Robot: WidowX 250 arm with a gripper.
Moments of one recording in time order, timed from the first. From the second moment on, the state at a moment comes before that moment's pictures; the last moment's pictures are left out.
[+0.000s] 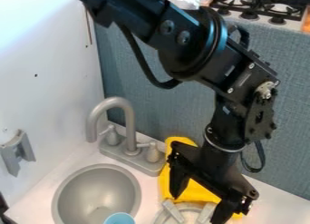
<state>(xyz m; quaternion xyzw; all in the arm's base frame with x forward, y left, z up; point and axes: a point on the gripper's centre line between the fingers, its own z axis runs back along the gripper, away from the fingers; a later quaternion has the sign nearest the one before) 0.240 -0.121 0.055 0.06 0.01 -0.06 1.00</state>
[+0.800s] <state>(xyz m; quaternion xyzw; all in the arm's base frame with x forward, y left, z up) 0.322 -0.080 0.008 0.07 -0.03 0.02 1.00</state>
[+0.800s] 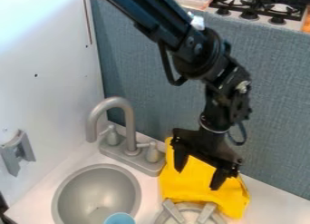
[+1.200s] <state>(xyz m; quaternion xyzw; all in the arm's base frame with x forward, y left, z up) 0.362 -0.061 -0.031 0.07 -0.04 0.05 1.00</state>
